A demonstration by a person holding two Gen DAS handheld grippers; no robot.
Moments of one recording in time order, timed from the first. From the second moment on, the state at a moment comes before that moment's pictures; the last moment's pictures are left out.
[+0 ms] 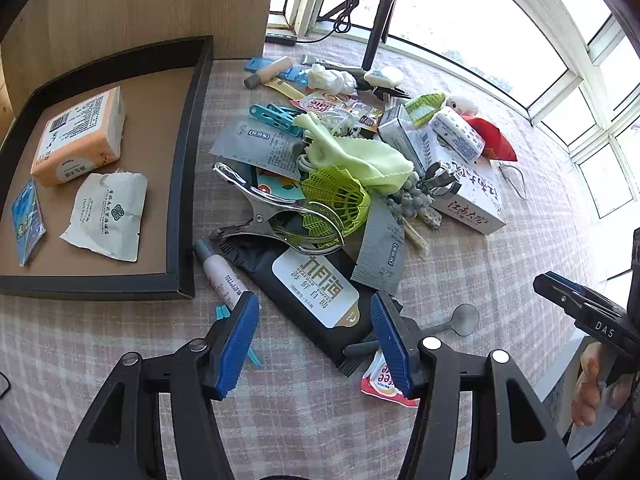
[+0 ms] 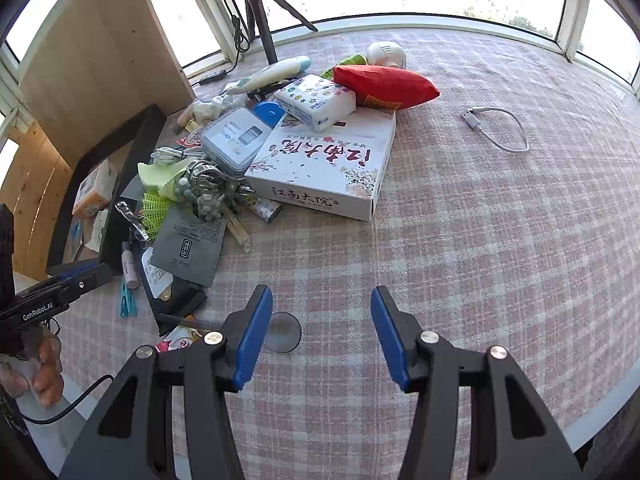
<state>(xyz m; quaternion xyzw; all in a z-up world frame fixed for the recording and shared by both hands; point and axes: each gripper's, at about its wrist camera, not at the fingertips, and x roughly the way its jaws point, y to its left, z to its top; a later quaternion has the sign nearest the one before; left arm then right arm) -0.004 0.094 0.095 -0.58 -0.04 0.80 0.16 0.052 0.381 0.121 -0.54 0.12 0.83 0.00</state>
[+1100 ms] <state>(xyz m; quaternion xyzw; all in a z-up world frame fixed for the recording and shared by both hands) -0.099 0.296 0.089 -0.57 0.07 0.78 0.25 -0.073 0.468 0.076 -0.55 0.19 0.82 -0.03</state>
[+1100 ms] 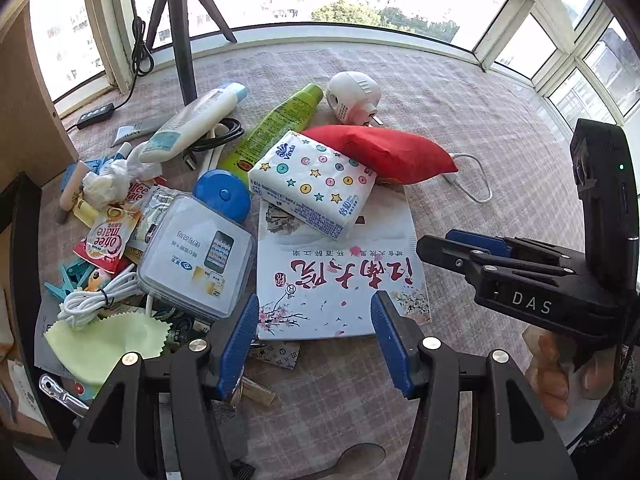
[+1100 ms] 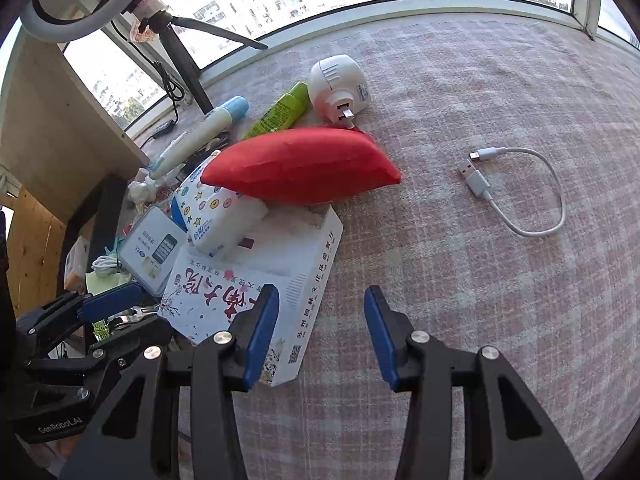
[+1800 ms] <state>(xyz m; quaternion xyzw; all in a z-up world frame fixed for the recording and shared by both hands) -0.111 0.301 0.067 -0.60 0.03 0.75 0.28 -0.087 0.460 0.063 -0.56 0.24 0.79 -0.04</state>
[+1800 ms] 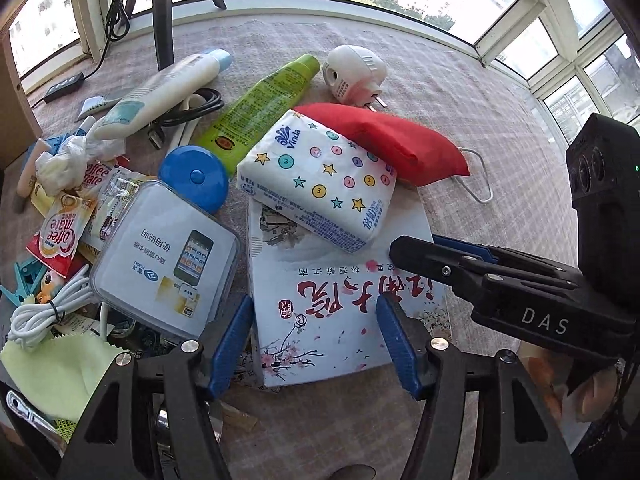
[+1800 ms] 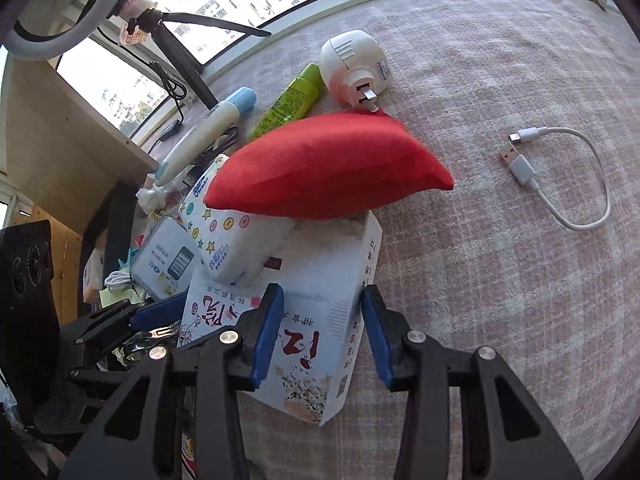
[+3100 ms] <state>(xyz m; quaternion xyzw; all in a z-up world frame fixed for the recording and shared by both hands) -0.024 0.190 0.193 -0.46 0.02 0.84 0.27 -0.026 0.370 0.170 -0.50 0.24 0.83 -0.10</state>
